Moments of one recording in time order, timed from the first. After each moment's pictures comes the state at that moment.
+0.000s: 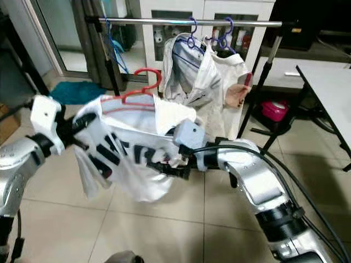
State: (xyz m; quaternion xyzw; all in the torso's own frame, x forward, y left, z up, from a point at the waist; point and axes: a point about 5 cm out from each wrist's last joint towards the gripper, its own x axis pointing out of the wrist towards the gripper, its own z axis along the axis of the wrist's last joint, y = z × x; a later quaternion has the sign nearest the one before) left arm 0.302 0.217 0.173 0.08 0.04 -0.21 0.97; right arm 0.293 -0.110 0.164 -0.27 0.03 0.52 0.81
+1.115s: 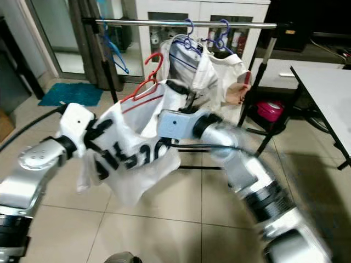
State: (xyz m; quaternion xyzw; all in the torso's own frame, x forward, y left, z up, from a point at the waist) left arm 0.305 0.175 0.155 0.16 0.06 -0.24 0.96; right arm 0.315 -0.090 0.184 -0.43 -0.16 0.33 0.82
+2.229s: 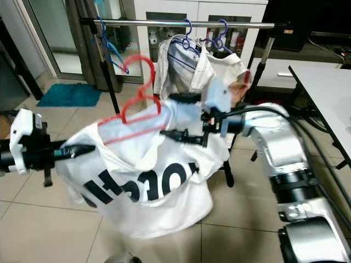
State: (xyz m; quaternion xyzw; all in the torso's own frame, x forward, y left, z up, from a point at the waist) left arm 0.257 0.234 0.187 0.11 0.09 -0.54 0.83; right arm 0.316 -0.138 0.219 -0.17 -0.05 0.62 0.76
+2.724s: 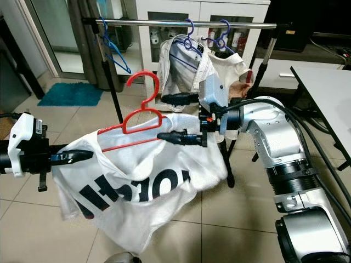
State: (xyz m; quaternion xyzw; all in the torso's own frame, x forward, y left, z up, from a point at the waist) left arm 0.256 0.240 0.187 0.14 0.10 -0.56 0.81; right arm 0.317 -0.136 0.229 -0.16 -0.04 0.67 0.72
